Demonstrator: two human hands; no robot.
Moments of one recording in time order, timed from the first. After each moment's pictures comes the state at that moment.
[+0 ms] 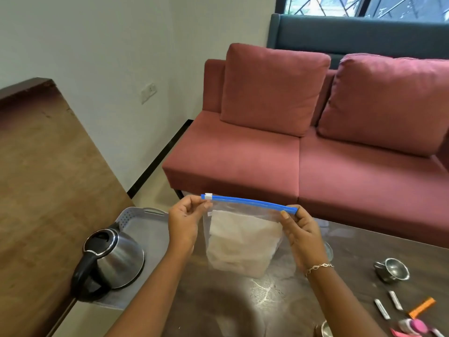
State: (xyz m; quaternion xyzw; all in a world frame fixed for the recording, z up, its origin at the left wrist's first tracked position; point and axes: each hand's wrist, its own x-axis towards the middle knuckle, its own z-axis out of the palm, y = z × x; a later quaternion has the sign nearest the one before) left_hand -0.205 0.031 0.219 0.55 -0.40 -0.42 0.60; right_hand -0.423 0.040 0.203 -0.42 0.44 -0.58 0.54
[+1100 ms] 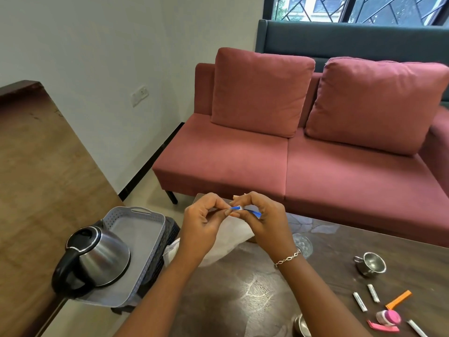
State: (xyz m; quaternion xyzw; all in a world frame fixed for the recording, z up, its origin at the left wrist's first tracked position) left_hand -0.279 0.067 0.246 0.48 -0.64 -0.30 0.52; right_hand -0.423 0.055 0.248 -0.69 0.44 -0.50 0.29
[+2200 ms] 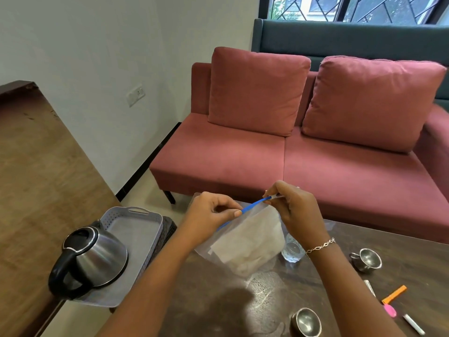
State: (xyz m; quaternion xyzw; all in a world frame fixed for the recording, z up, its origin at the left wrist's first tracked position) left_hand -0.280 0.057 0.272 0.52 -0.68 -0.40 0.33; right_hand -0.480 0.046 0.258 -0.76 0.49 -0.42 0.07
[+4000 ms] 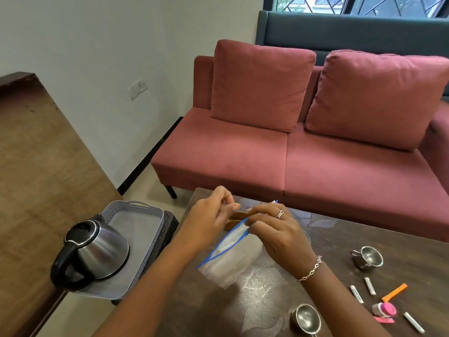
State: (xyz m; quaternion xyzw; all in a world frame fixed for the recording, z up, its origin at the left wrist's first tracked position) left_hand -0.285 0.069 0.265 0.55 -0.72 -0.29 0.30; right_hand -0.460 0.069 0.223 -0.85 0.30 -0.41 -0.10
